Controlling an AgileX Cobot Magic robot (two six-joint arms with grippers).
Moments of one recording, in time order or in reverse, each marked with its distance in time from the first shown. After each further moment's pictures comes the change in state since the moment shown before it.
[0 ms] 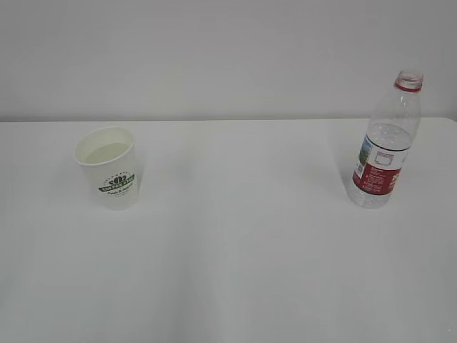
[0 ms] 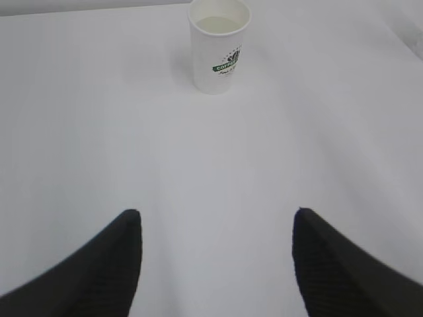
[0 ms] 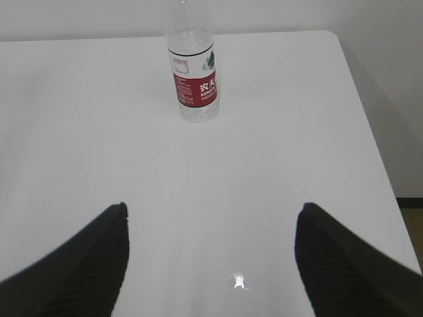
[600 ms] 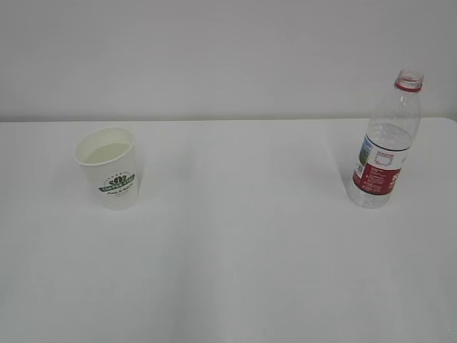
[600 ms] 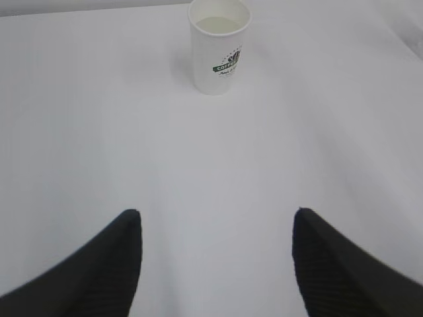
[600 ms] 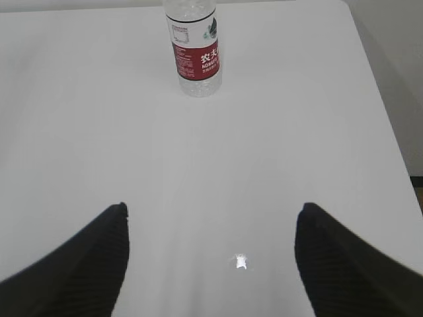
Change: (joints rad) left arm 0.000 0.000 0.013 0.000 -0.015 0.000; right arm 0.000 0.000 0.075 0.007 -0.015 -0.002
